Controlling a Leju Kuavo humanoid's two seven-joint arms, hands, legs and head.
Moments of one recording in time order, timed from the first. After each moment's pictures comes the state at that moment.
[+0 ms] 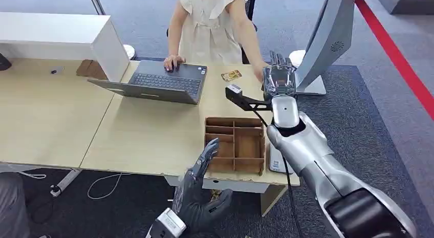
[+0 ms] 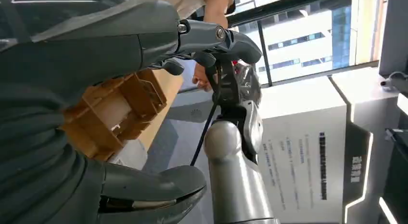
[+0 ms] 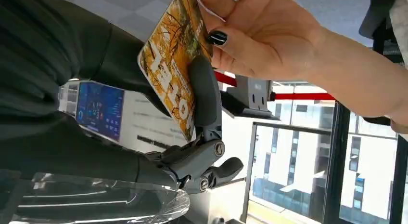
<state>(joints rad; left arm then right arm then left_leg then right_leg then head) -0.21 0.06 -1.03 -1.56 -0.05 0.46 -0.41 -0.95 0.00 0.91 -0.68 1.44 -0.34 0.41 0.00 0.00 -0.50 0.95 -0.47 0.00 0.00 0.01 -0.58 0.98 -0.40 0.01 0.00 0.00</state>
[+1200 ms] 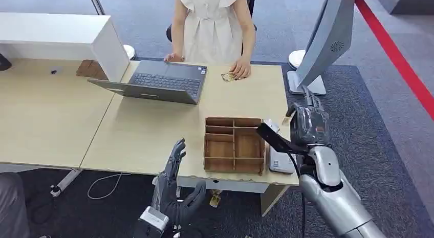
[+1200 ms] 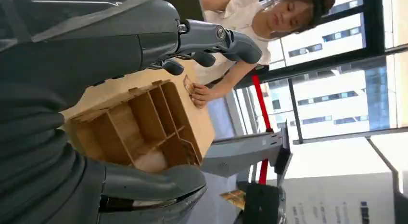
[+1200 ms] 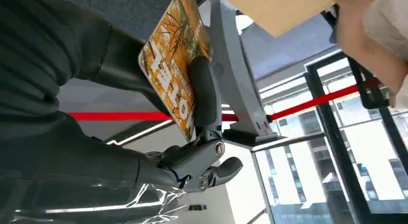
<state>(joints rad) -0.10 0.12 -0.96 -1.62 -0.11 0.67 -0.34 -0.44 -0.30 0.77 -1.32 1.15 -0.52 0.30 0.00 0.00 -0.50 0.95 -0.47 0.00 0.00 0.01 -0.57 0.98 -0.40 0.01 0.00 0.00</state>
